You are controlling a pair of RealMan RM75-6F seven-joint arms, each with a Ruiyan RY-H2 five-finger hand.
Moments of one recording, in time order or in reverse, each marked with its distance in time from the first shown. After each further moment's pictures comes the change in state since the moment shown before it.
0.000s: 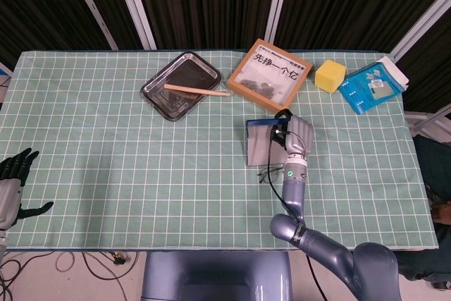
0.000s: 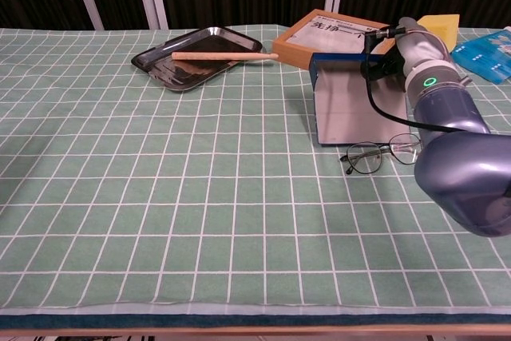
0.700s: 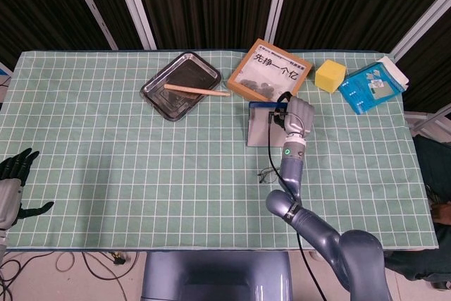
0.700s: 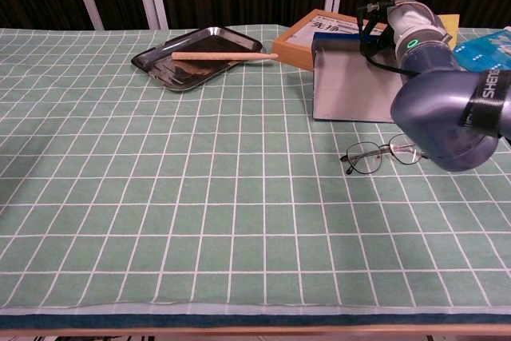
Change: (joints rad) left arm -0.002 -0.001 -0.001 -0.002 -0.006 -0.006 0.002; right arm 0.184 -0.017 0.116 0.248 0.102 -0.155 -0.125
